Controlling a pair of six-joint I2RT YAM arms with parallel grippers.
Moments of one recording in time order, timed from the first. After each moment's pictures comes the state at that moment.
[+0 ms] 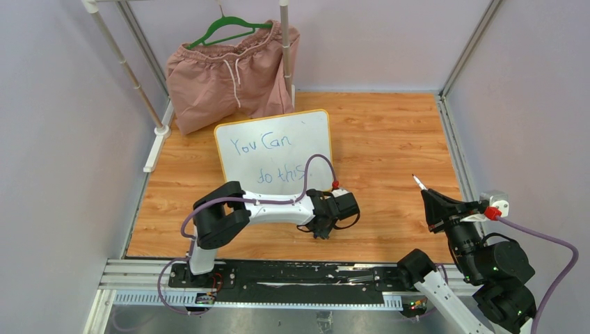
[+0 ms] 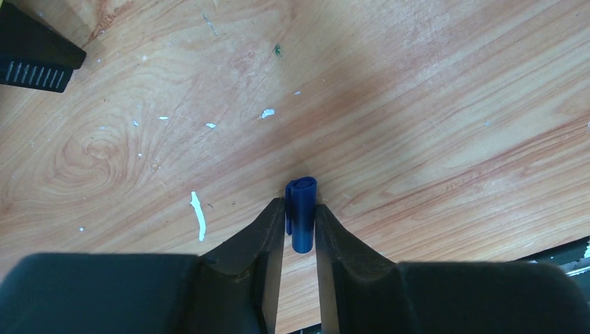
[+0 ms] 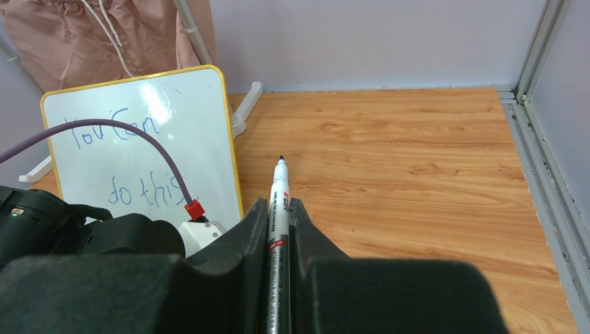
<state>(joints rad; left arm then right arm) -1.24 1.94 1.32 -0.69 -0.25 -0.60 0.60 0.01 0.83 -0.70 0.35 0.14</state>
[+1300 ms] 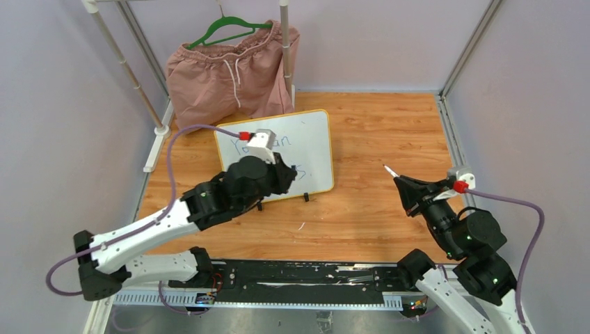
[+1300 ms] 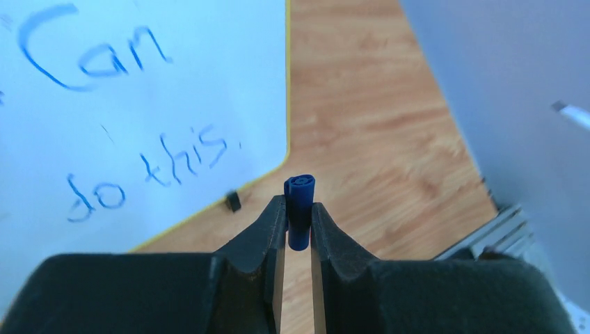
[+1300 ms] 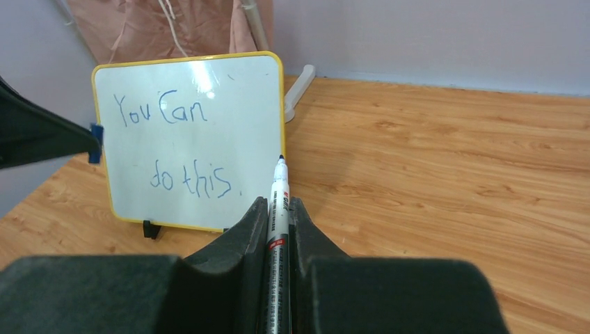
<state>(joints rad) -1.07 1.06 1.03 -0.39 -0.43 -0.63 0.60 0.18 0.78 -0.52 0.20 0.16</state>
